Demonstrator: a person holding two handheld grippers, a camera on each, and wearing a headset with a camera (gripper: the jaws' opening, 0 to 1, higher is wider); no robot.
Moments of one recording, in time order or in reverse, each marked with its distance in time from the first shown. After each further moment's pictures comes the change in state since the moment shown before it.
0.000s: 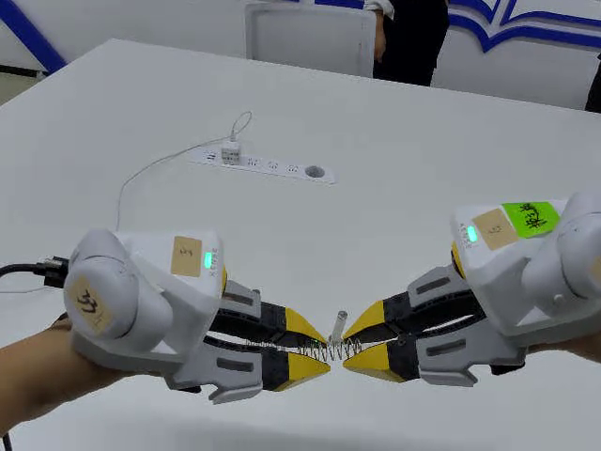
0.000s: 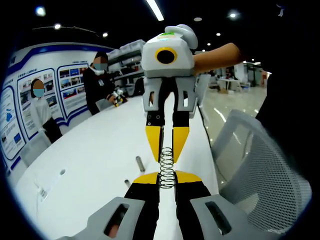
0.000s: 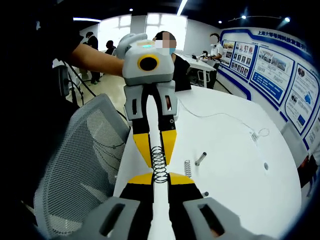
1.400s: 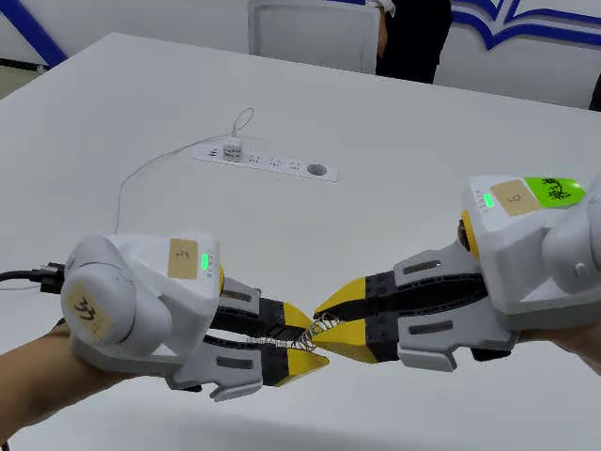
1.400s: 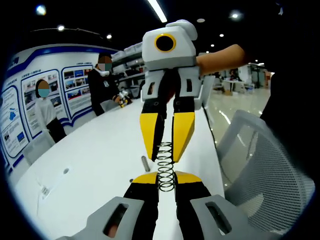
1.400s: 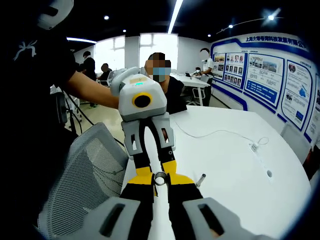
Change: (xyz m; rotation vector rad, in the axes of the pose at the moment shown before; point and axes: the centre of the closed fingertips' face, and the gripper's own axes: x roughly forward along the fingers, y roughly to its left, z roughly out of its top) left arm -0.002 0.011 -0.003 -0.020 -0.024 0.043; right arm 0.004 -0.010 0.043 0.080 -0.187 -0.013
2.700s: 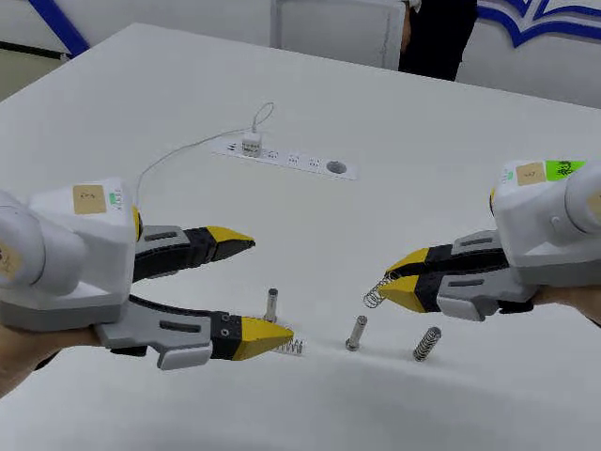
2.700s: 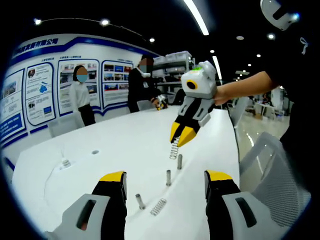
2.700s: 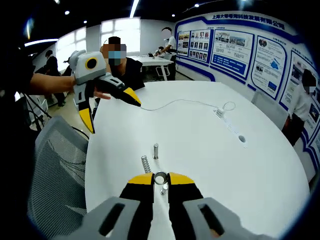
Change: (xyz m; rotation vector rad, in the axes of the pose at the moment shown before) left arm -0.064 0.062 -0.013 -0.211 -0.087 0.268; right arm -0.019 -0.094 -0.066 0.179 0.184 -0.262
